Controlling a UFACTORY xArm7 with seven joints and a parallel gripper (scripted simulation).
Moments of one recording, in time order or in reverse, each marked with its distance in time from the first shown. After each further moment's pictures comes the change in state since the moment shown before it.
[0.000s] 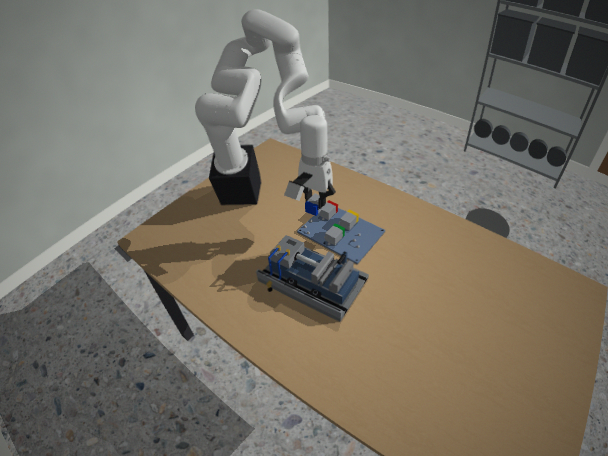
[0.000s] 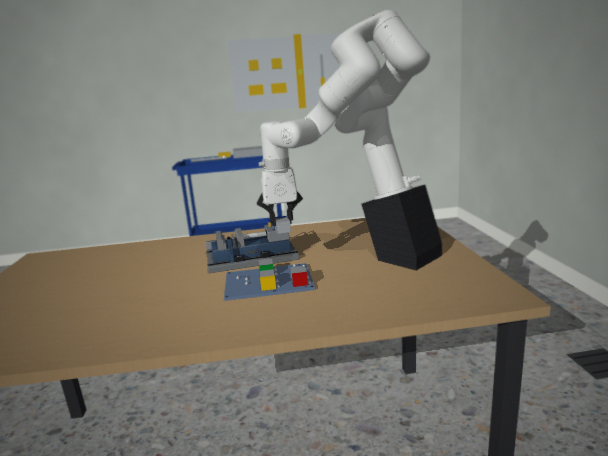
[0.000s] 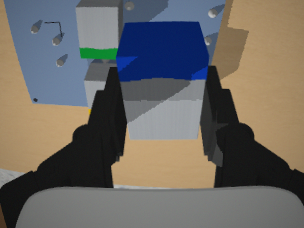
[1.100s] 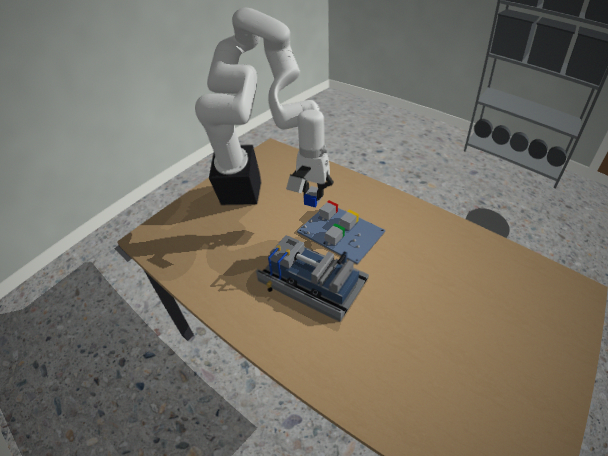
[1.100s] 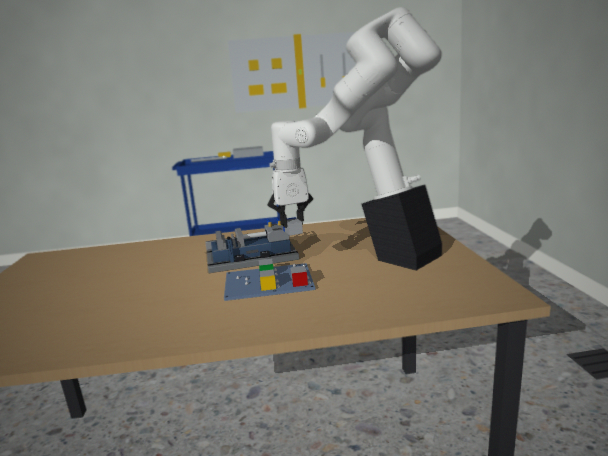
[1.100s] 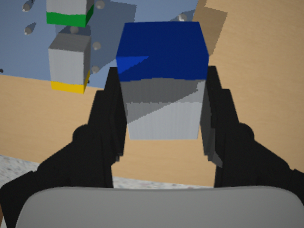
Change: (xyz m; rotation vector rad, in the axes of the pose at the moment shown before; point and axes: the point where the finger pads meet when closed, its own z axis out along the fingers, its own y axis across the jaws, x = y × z) arm -0.031 0.027 0.000 0.000 -0.005 -0.124
